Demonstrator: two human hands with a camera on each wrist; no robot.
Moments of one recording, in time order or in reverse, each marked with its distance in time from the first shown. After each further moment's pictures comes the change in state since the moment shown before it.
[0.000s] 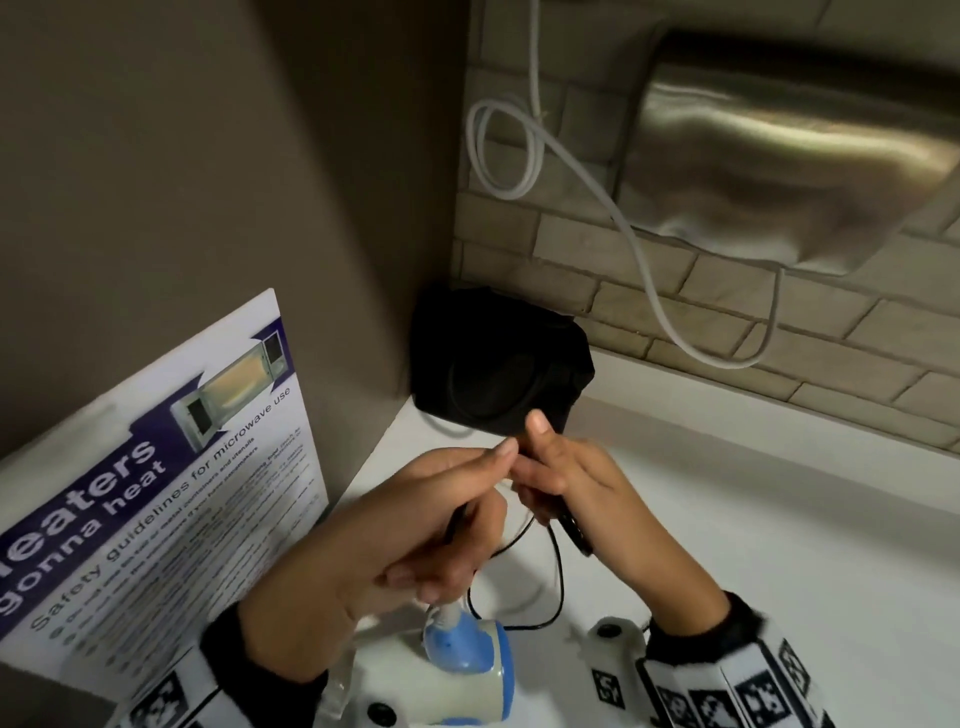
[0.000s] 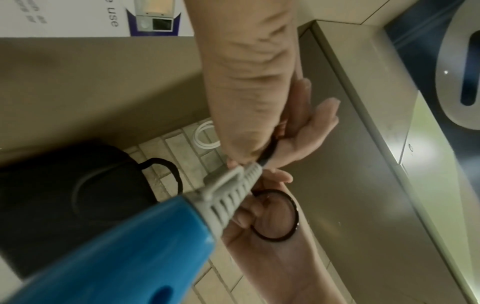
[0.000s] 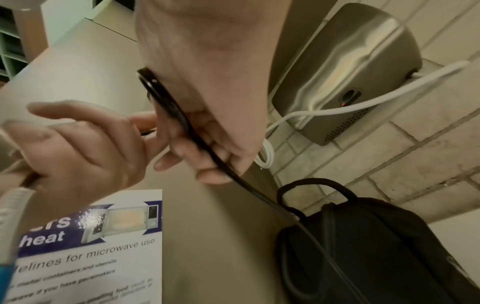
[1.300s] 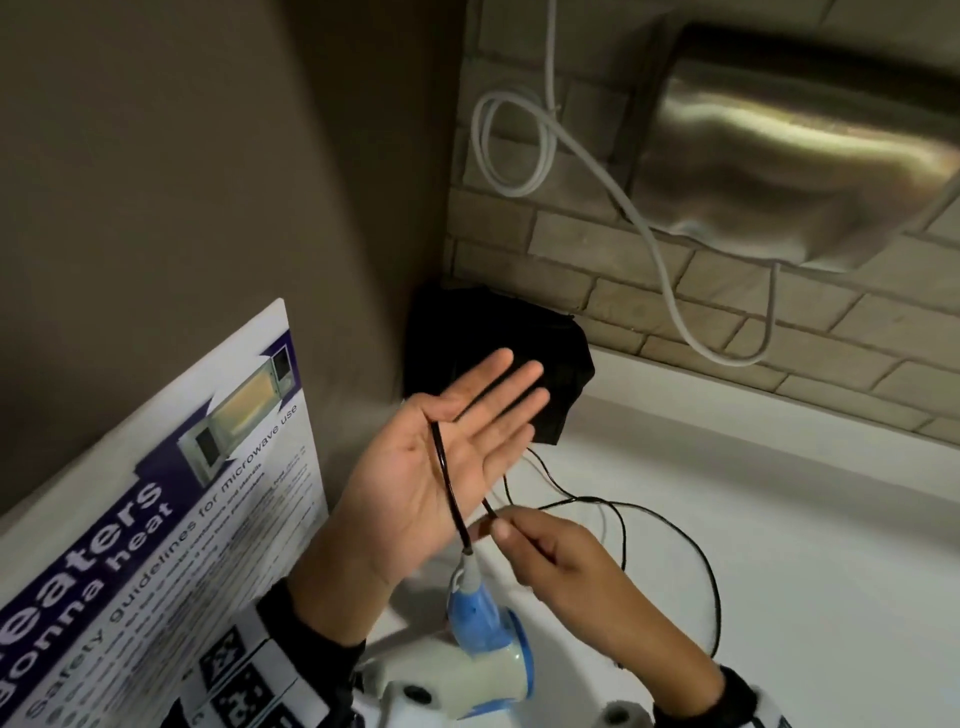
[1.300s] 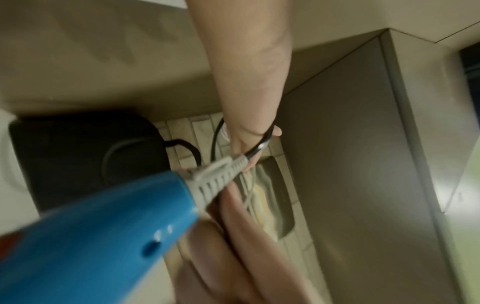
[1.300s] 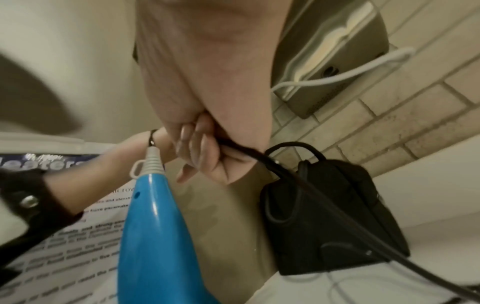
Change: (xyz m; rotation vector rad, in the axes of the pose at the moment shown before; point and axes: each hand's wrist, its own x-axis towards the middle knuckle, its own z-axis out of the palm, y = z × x) left_hand 0.044 -0.018 -0.054 -0.755 -0.087 0.225; right_hand -0.010 0.041 0.040 -0.167 -0.043 0.126
